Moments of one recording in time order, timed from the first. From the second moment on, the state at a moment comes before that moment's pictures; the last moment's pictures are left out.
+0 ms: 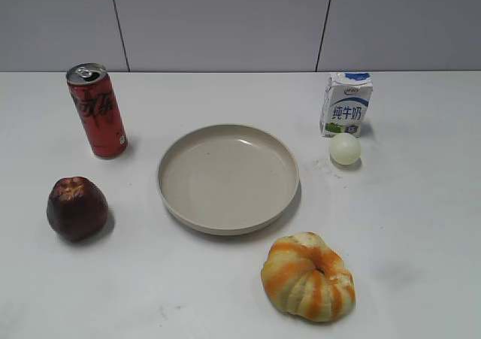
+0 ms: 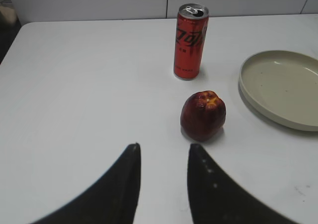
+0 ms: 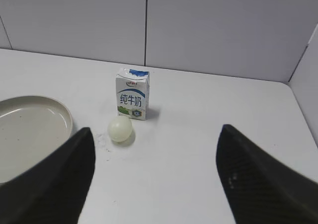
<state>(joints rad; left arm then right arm) -0.12 -0.01 -0.50 -0.14 1.04 0.16 0.25 0.37 -0.53 -0.04 0.51 0.08</state>
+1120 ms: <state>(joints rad) -0.12 -0.01 -0.50 -0.14 1.04 0.16 0.25 1.82 -1.41 0.13 0.91 0.07</state>
